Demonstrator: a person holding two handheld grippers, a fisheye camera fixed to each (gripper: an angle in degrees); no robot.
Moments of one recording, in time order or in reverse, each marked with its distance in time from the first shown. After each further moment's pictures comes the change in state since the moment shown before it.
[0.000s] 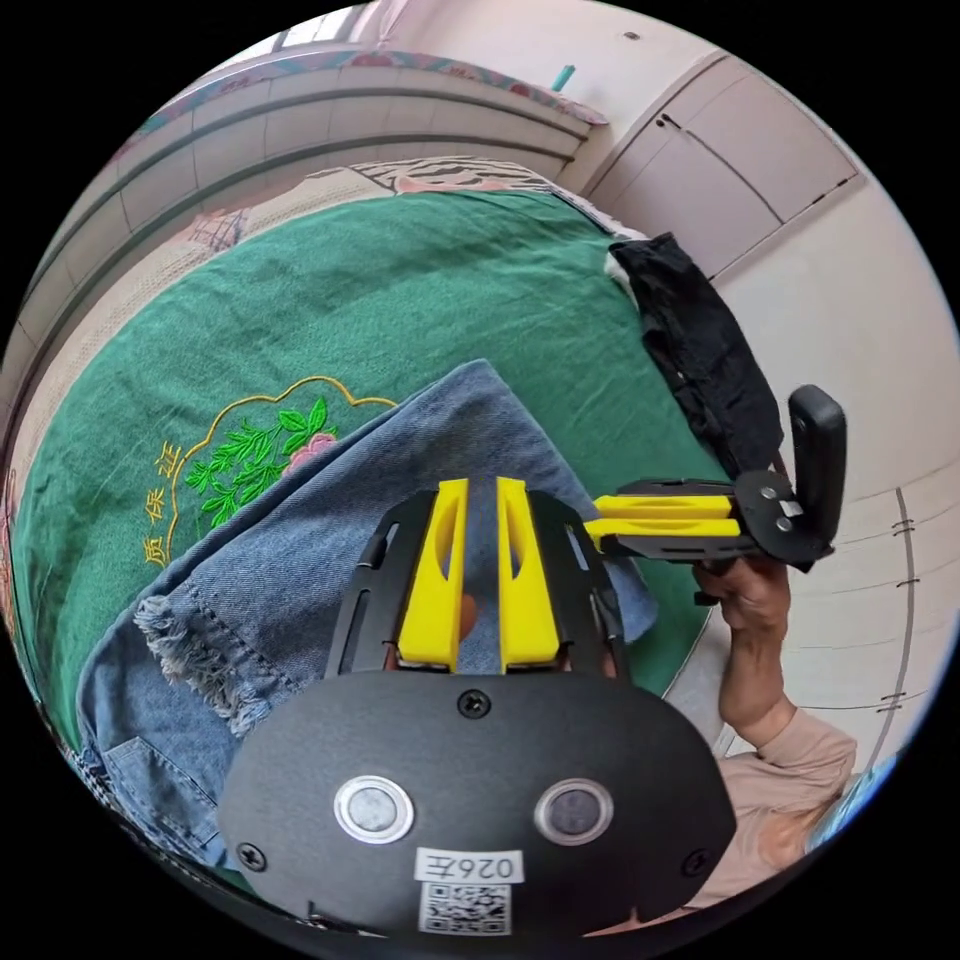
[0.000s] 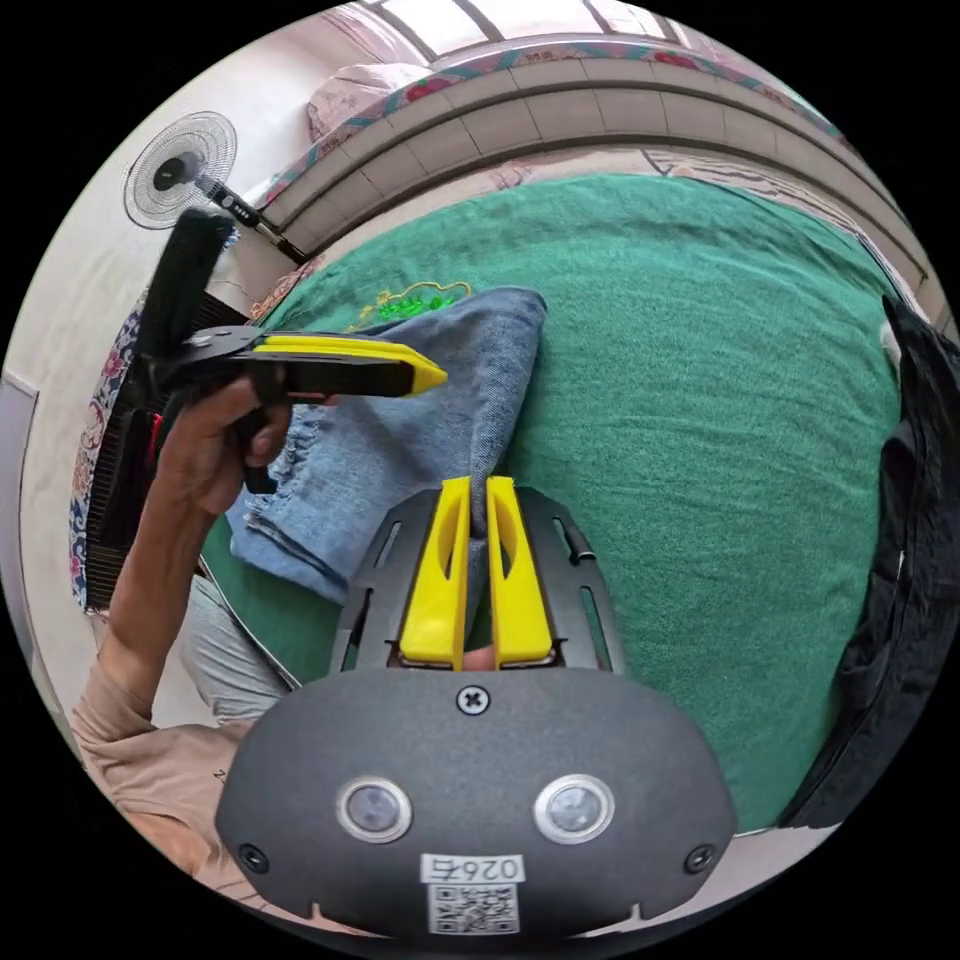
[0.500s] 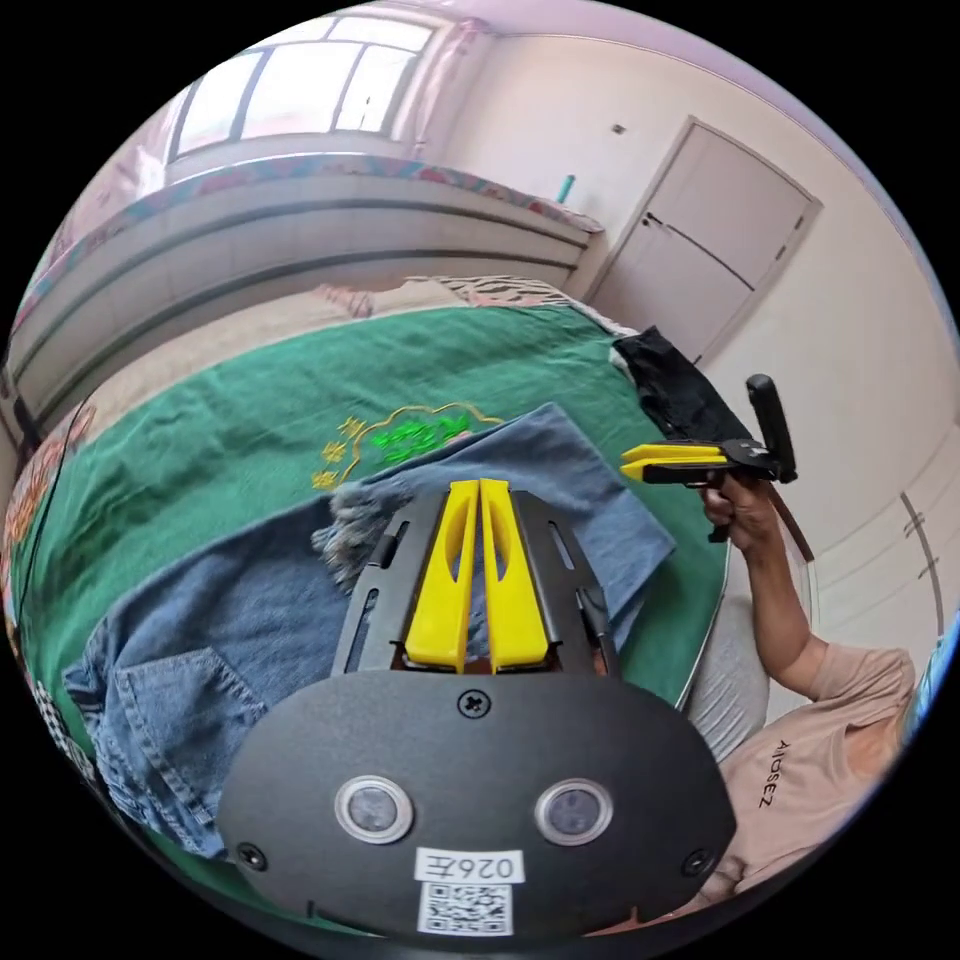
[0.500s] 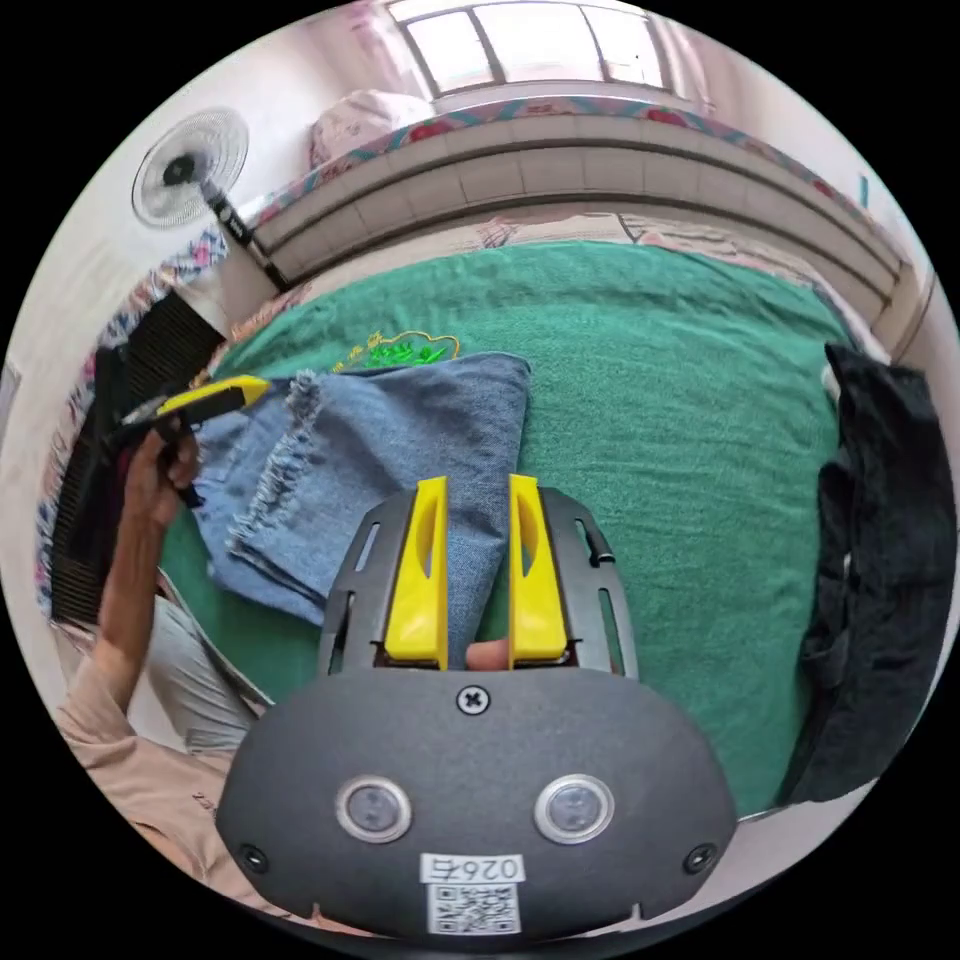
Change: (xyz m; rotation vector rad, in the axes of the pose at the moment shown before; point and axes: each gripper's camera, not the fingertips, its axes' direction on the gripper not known) left arm -0.068 0.157 -0.144 0.349 -0.032 0.082; right arm -0.015 0.006 -0.068 0.115 0.052 0.046
